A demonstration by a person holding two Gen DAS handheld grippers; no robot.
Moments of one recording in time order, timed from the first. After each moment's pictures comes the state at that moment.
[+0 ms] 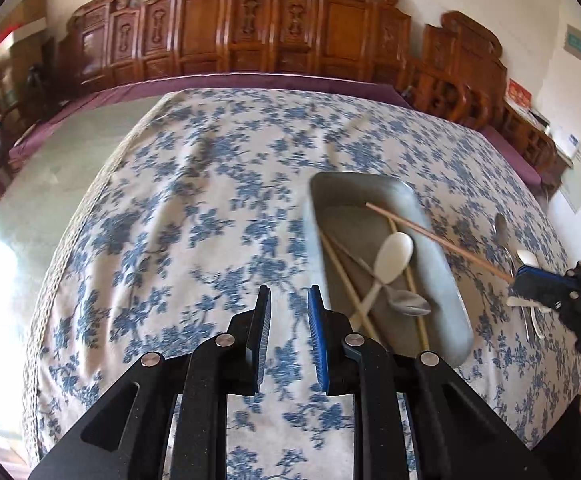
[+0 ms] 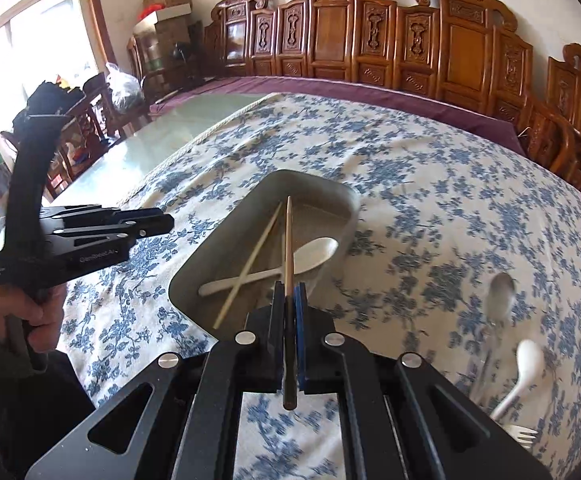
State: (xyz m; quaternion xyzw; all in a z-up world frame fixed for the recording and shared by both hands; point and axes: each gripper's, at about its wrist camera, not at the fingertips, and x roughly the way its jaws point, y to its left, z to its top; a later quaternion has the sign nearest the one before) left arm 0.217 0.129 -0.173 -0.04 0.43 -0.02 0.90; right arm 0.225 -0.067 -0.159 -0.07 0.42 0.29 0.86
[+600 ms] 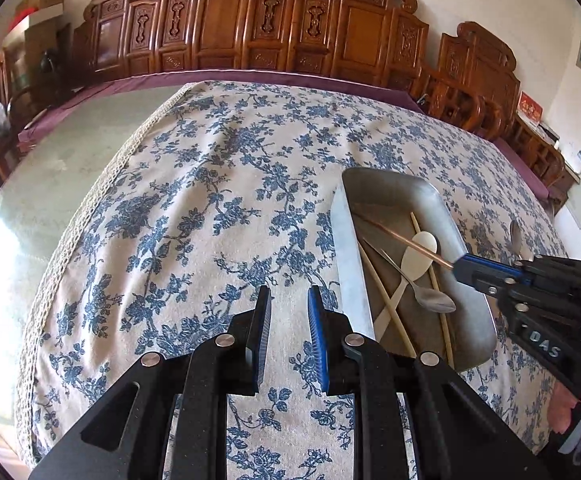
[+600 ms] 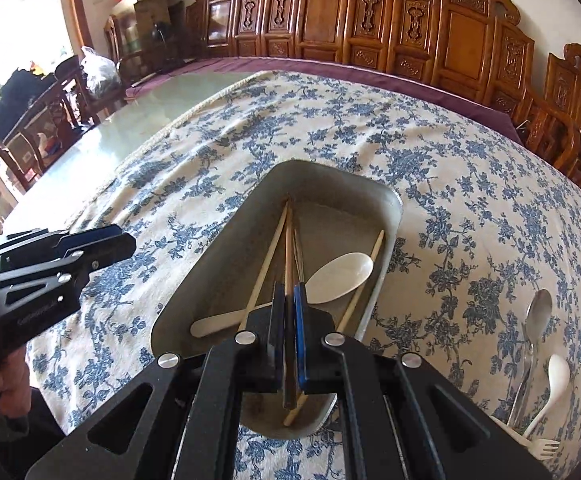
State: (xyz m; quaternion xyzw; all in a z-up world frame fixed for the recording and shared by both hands) left arm 0.215 0.146 -0.185 -0.06 0.43 -0.01 0.90; right arm 0.259 -0.005 -0.197 -0.09 0.45 0.24 0.86
